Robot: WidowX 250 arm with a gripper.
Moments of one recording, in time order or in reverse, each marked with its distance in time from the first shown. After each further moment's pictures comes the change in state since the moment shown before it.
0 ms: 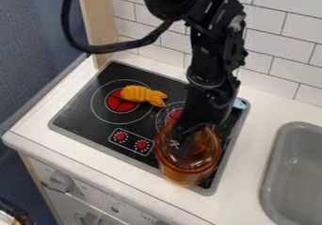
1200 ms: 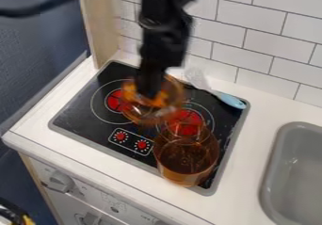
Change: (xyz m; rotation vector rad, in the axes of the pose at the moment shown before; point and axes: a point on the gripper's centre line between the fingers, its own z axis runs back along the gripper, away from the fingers) arm -0.079 0.007 0.058 0.138 0.038 0.306
